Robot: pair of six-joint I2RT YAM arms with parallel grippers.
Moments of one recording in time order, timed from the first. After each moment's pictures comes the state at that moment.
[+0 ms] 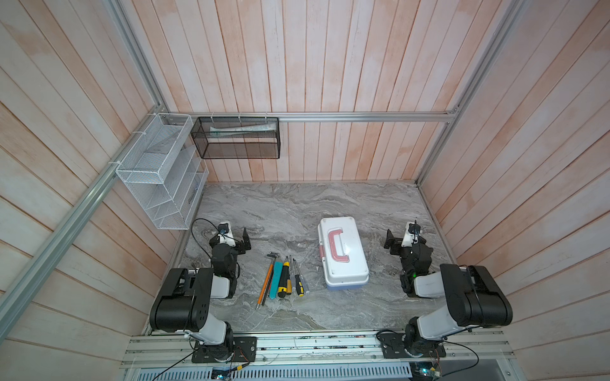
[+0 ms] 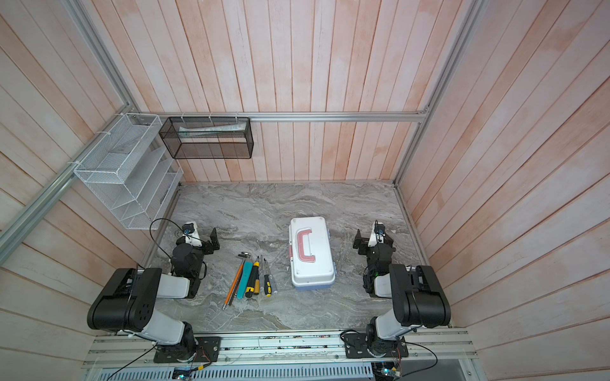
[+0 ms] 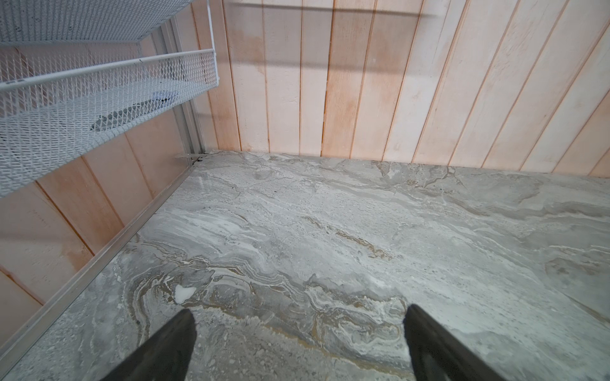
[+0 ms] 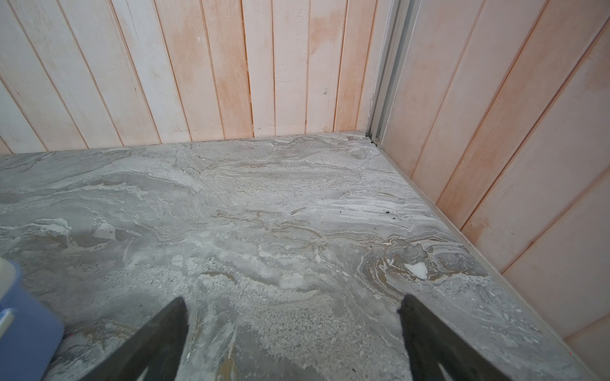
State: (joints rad) left arm 0.00 1.55 0.27 1.11 -0.10 -0.03; right arm -0.03 1.54 0.23 1.13 0.05 0.03
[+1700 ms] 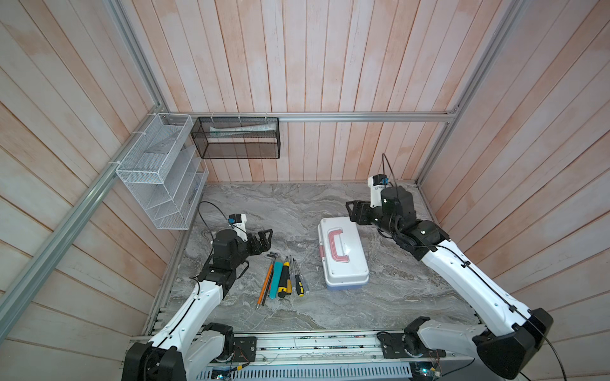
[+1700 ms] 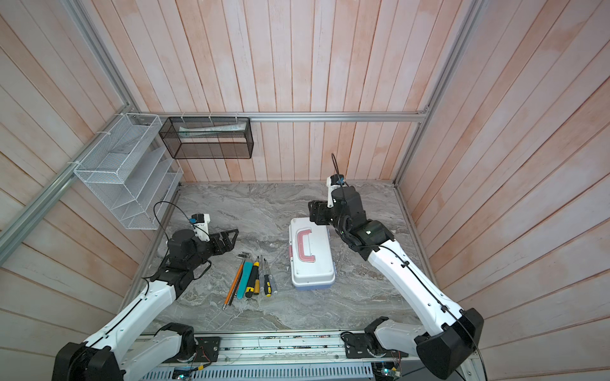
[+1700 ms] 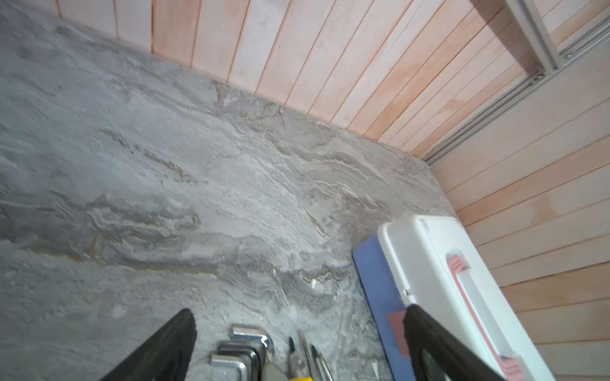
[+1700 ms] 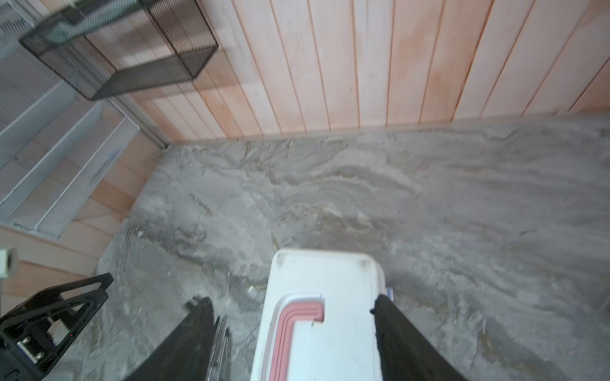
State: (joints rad) left arm -0.19 0.97 0.49 0.08 0.30 -0.48; right arm 0.60 1.25 1.25 -0.55 0.07 0.46
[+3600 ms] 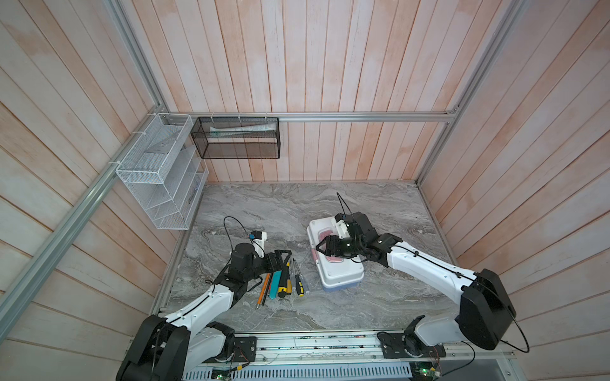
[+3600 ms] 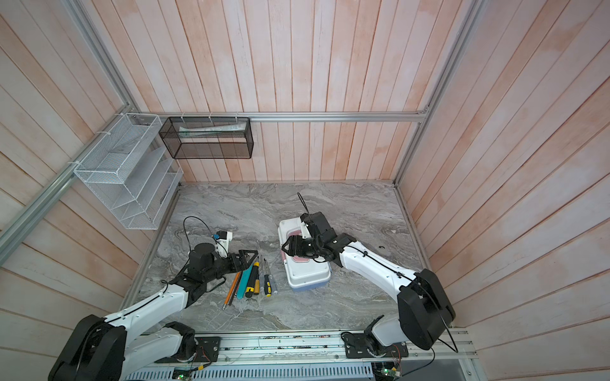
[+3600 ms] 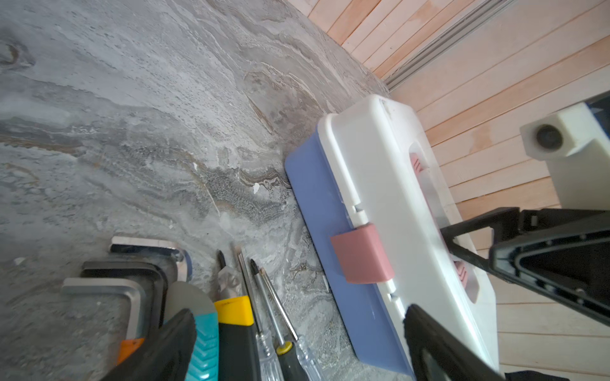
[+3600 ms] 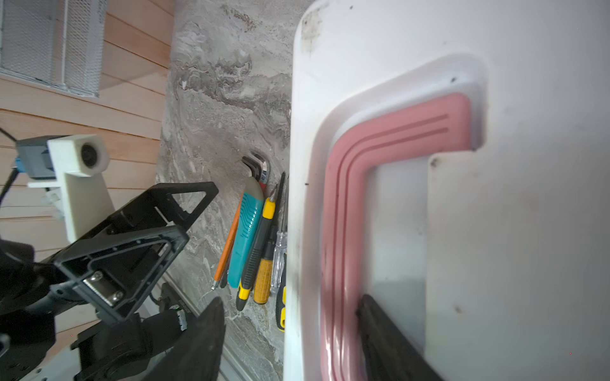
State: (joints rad) left arm -0.37 1.15 0.38 0.27 0.40 -0.61; right arm 0.67 1.41 0.94 -0.29 -0.39 0.71
